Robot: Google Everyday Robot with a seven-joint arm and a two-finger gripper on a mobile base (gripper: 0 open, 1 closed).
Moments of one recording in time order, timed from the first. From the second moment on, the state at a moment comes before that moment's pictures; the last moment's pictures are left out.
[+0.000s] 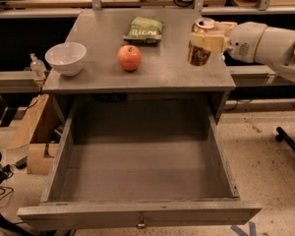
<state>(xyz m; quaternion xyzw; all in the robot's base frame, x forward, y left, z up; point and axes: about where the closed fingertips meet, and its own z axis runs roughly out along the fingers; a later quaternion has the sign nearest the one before) 0.692 -0.173 0.964 -0.32 0.67 0.25 0.62</state>
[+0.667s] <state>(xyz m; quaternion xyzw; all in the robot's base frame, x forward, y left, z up) 0.589 -0.117 0.951 -0.42 0.61 0.30 0.61</state>
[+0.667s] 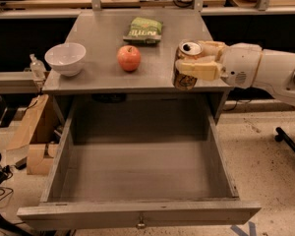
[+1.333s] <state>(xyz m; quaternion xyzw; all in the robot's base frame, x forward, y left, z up) 0.575 -0.087 0.909 -0.44 0.61 0.34 0.57</state>
